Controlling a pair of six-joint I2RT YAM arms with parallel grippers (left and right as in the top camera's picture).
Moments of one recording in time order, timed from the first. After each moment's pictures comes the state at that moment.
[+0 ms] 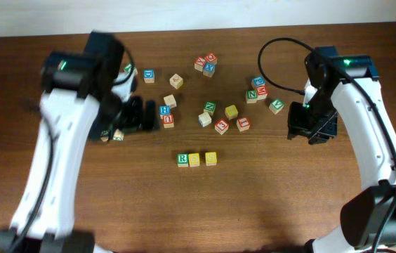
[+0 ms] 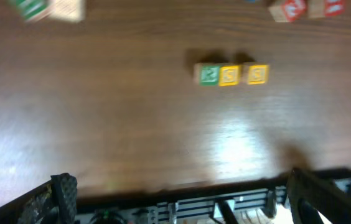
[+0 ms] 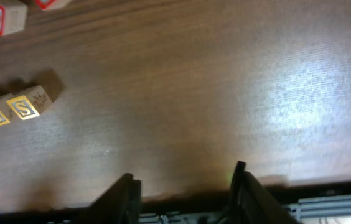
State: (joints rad) left arm -0.20 1.65 1.87 -1.68 0.14 -0.27; right arm 0.03 1.73 1.62 -1.55 -0.11 0.31
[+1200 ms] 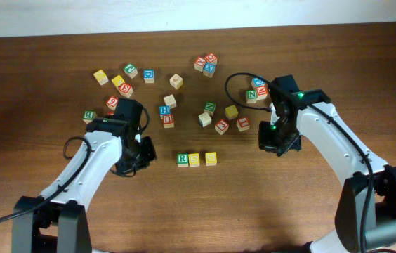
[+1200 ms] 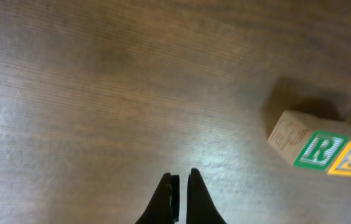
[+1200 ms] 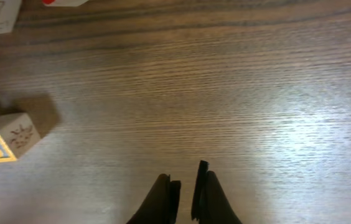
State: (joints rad) left arm -0.21 1.62 1.04 -0.91 0.12 -0.50; right arm 0.19 1.72 1.24 -1.07 -0.13 0.35
